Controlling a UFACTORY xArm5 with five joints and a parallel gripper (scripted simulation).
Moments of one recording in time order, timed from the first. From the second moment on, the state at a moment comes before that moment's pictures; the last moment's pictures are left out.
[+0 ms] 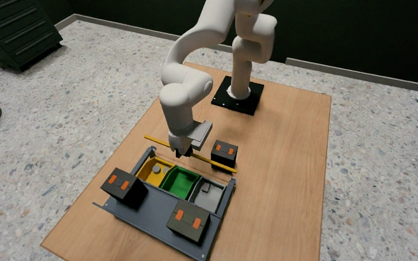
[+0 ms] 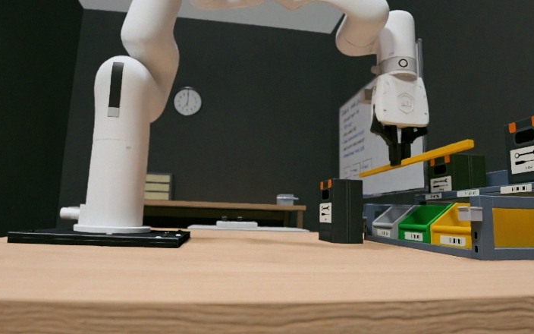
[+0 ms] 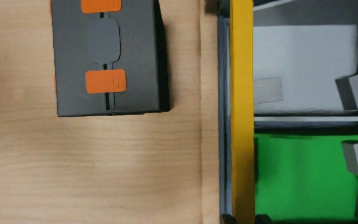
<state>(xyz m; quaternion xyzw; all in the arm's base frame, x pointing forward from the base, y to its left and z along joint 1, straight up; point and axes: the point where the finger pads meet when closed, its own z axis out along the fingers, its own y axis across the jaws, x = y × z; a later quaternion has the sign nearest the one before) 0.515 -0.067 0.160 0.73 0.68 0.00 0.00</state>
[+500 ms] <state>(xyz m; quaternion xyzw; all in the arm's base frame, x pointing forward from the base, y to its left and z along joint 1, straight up) 0.487 -0.065 0.159 0.73 0.68 0.00 0.00</state>
